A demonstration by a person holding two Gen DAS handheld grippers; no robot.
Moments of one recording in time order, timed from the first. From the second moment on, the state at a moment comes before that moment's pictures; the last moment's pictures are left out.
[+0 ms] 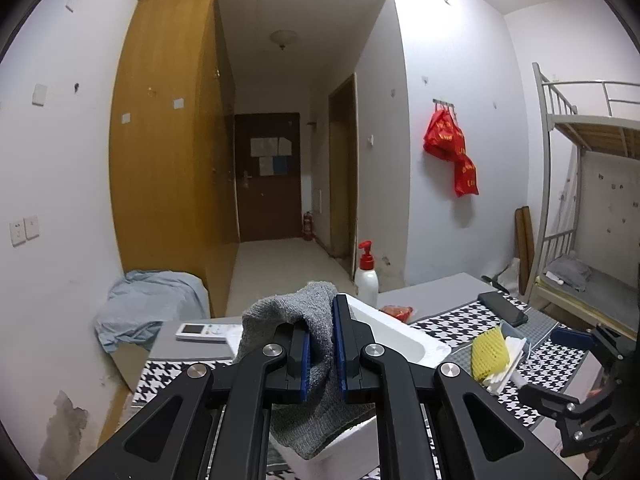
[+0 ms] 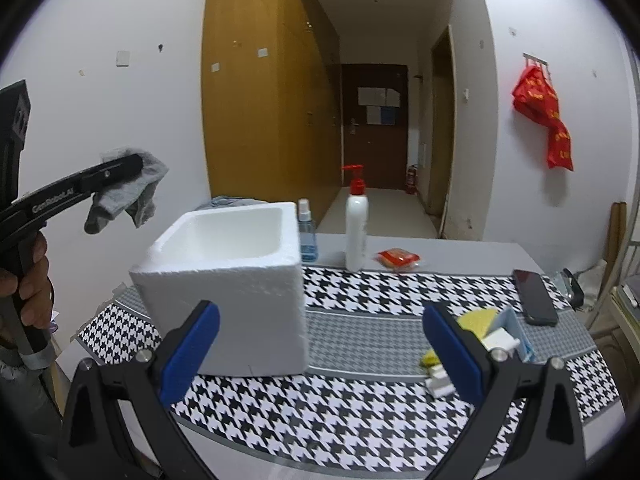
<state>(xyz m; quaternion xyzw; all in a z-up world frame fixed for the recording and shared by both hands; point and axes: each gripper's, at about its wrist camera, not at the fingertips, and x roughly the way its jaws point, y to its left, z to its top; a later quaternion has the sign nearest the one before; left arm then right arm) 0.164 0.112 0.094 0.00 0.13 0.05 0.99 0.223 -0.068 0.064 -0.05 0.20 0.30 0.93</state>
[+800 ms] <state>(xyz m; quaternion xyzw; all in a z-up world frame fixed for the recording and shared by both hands) 0.236 0.106 0.069 -0.01 0.23 0.06 0.97 0.224 -0.111 0.046 -0.04 0.22 0.25 0.94</state>
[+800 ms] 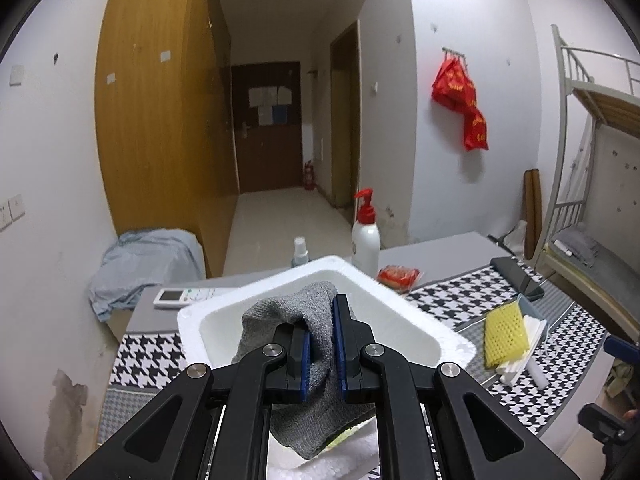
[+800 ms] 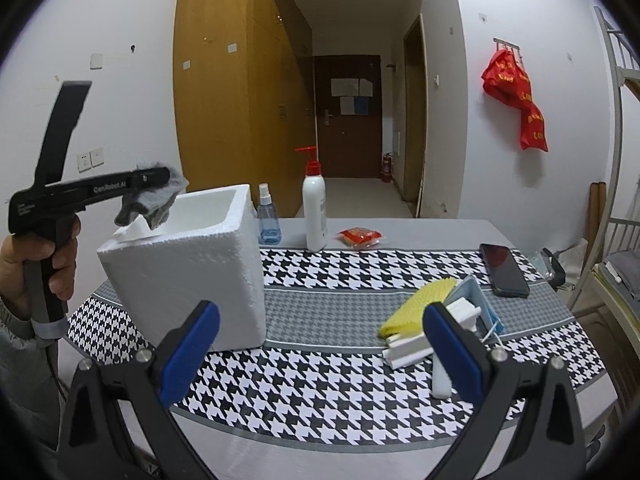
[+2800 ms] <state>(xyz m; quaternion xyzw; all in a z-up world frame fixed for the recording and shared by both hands) 0.236 0.092 0.071 0.13 0.26 0.07 0.96 0.250 -0.138 0.031 0.00 0.22 0.27 0.94</state>
